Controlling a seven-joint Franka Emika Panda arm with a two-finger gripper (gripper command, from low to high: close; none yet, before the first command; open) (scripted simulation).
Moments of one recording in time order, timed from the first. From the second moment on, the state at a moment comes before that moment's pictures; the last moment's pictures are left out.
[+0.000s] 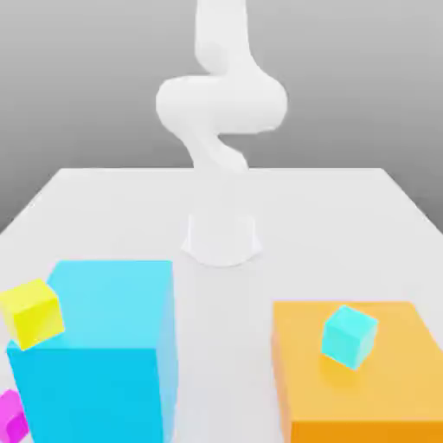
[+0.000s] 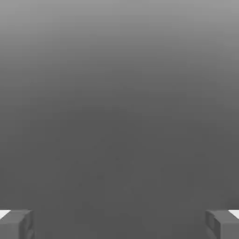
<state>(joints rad) -0.03 -0.72 -0.02 -2.30 0.00 2.30 0.83</state>
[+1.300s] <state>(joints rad) -0.56 0.13 -0.08 -2.90 0.09 3.03 2.21</state>
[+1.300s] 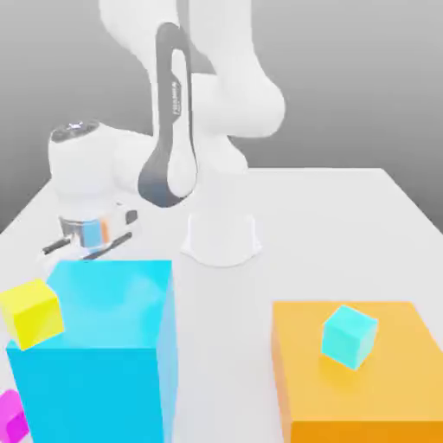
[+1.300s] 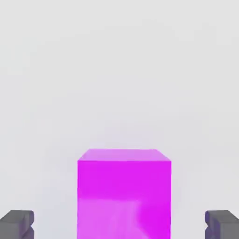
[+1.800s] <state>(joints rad) -0.59 0.08 -0.07 -2.91 0.04 2.99 2.25</state>
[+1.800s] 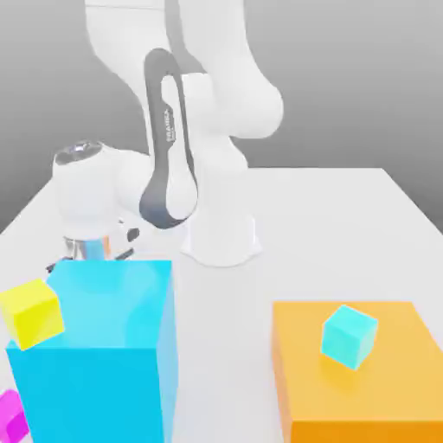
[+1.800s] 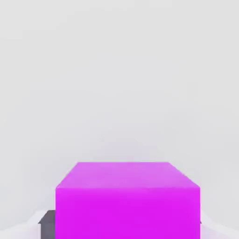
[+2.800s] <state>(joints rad) -0.40 -0.01 0.01 -2.01 -0.05 2.02 1.58</state>
